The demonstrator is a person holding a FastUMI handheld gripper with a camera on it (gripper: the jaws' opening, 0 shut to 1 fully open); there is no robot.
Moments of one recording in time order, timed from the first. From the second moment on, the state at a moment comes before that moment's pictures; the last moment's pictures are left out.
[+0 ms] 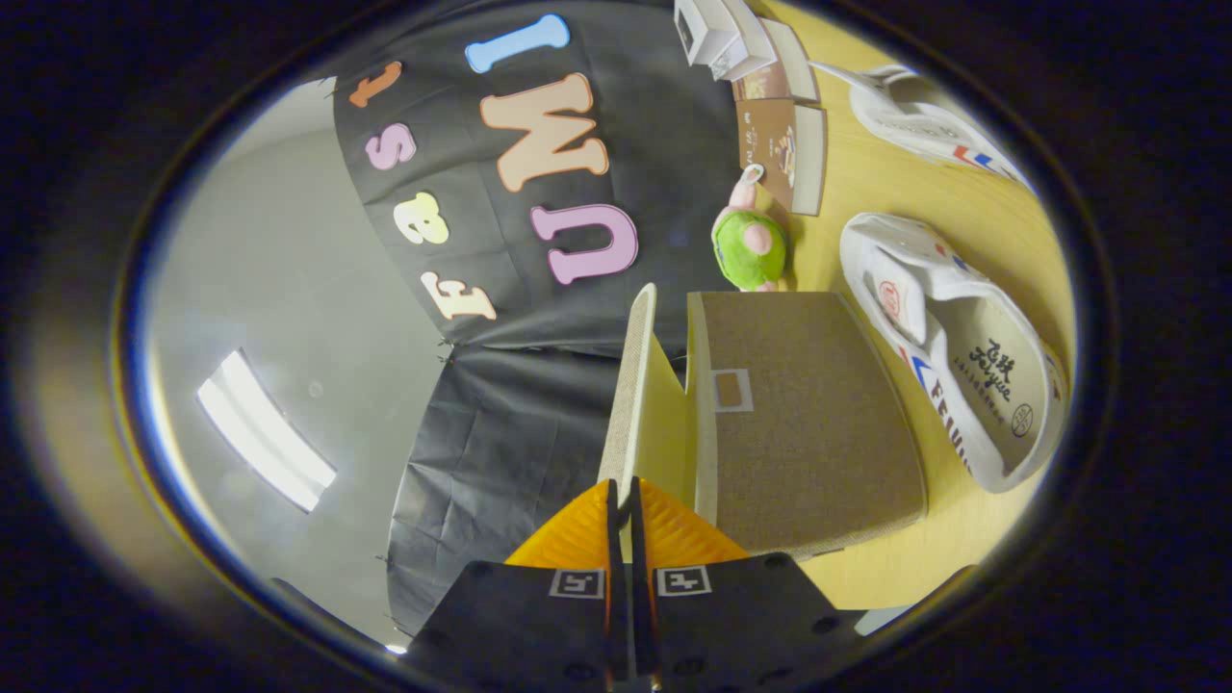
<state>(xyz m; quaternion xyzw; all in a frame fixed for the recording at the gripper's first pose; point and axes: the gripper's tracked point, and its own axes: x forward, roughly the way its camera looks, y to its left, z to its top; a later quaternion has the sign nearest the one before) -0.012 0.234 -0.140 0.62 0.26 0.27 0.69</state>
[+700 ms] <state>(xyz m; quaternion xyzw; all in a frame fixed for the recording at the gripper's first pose) -0.017 0.343 -0.076 0.48 0.26 0.36 0.76</state>
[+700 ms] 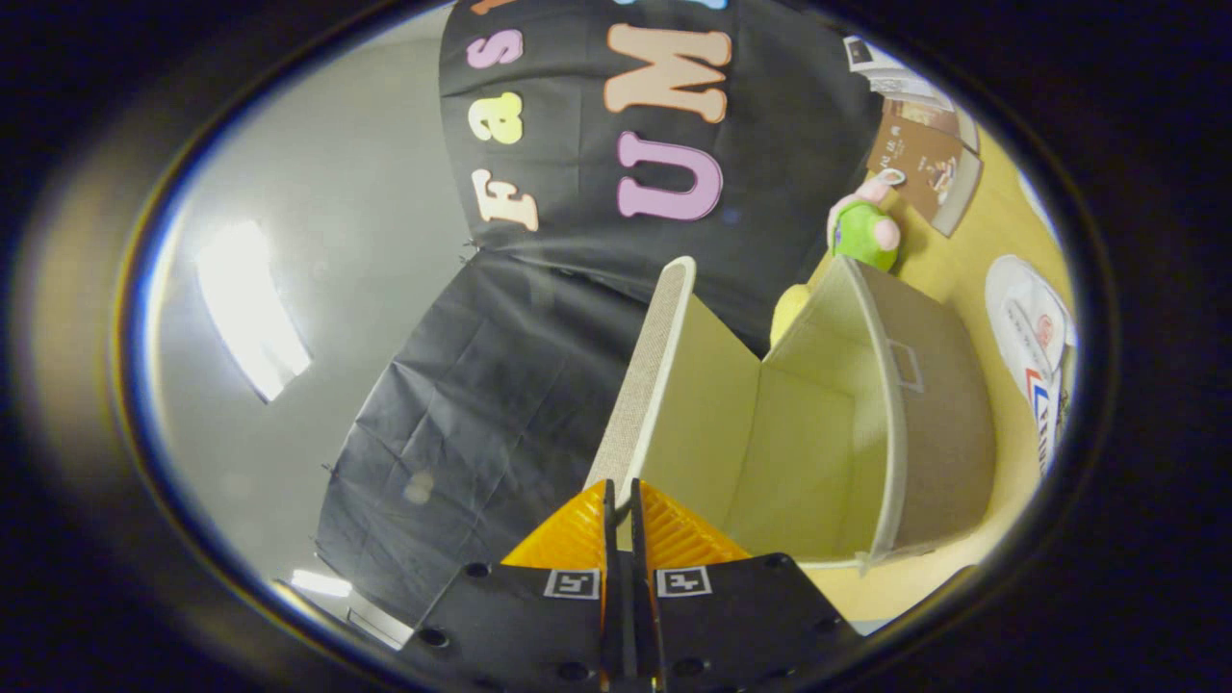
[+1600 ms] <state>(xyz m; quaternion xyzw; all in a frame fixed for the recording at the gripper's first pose) -0.041 0.471 -0.139 0.30 0.31 0.41 0.80</state>
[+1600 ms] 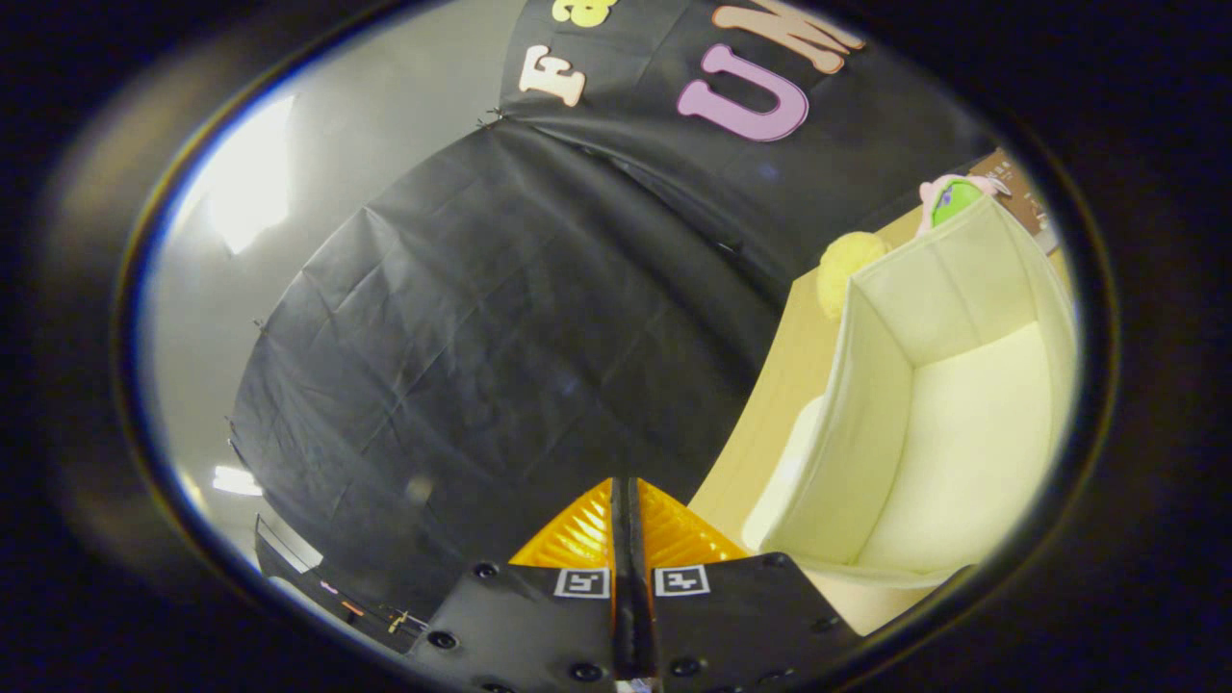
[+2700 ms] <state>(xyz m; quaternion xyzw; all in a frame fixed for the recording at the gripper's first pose) -0.008 0.196 -0.182 0.12 0.36 0.20 0.90</state>
